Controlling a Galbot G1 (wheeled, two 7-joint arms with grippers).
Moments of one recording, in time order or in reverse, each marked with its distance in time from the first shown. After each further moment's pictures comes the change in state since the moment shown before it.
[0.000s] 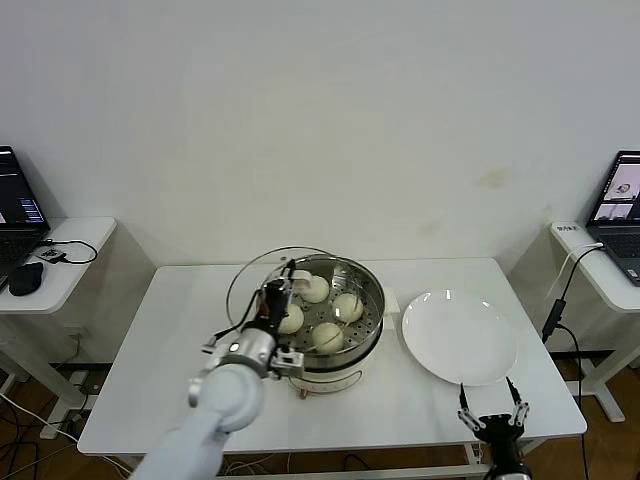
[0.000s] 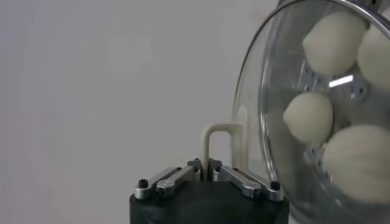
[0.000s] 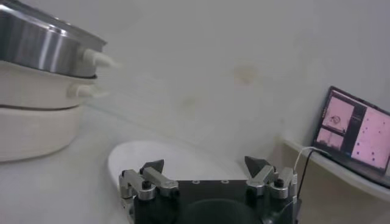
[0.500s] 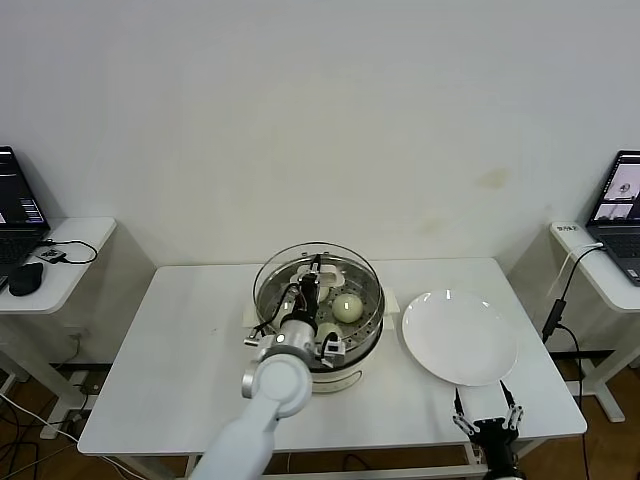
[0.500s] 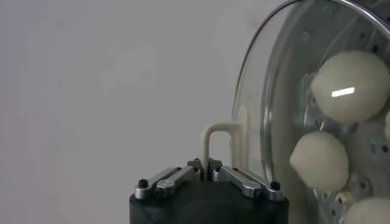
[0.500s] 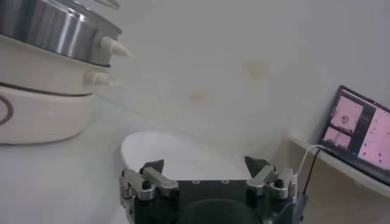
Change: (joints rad) left arm -0.037 -0.239 0.015 0.141 0.255 0.009 0.048; right arm -0.003 0.007 -0.009 -0.021 -0.040 0.014 0.008
